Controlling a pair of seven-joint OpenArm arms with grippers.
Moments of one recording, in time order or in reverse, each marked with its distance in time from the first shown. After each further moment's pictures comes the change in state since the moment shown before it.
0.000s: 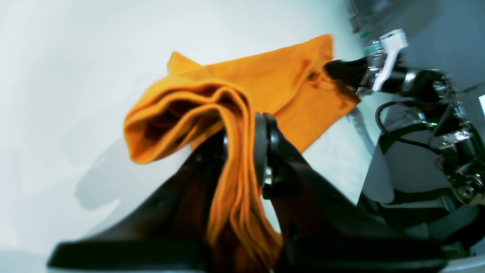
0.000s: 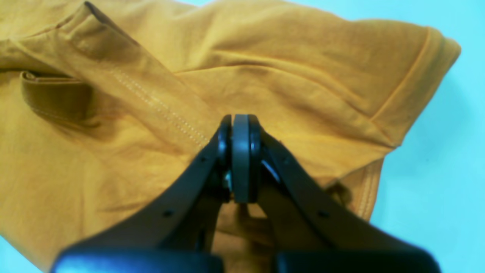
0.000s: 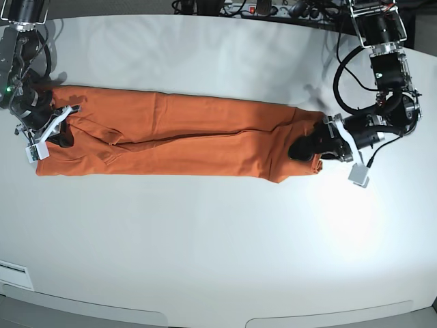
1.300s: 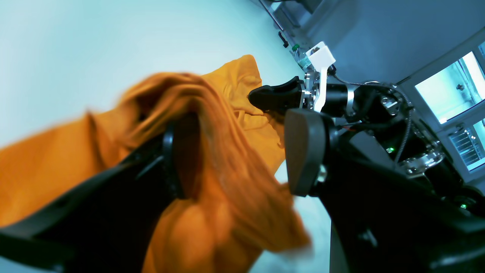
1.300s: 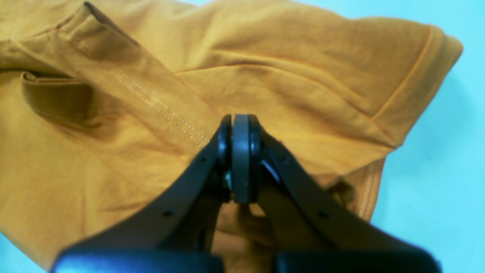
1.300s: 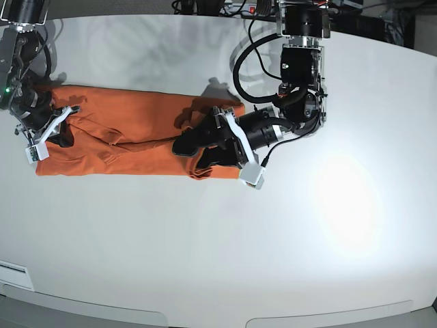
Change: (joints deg) left arm -0.1 22.7 17.3 0.0 20.2 -3.5 -17.7; right arm 0.0 0.0 0.0 0.0 1.0 0.4 -1.9
